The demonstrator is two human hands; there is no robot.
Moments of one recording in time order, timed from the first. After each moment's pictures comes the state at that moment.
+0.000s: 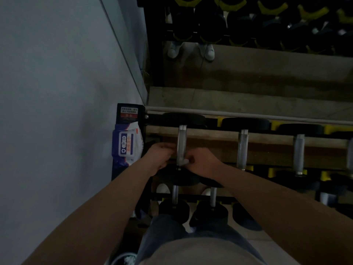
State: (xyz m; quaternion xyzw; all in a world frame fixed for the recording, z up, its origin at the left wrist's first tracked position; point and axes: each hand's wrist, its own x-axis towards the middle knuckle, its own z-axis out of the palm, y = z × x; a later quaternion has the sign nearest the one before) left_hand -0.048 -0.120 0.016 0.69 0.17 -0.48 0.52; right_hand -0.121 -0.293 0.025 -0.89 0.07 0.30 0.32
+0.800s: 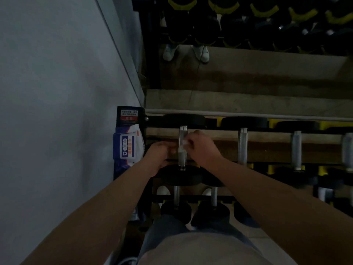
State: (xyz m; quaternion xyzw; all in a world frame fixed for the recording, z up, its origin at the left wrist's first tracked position) left_hand -0.043 -0.119 0.020 0.65 0.23 -0.46 0.57; right_hand -0.098 -0.285 0.036 -0.94 0.10 0.11 0.31
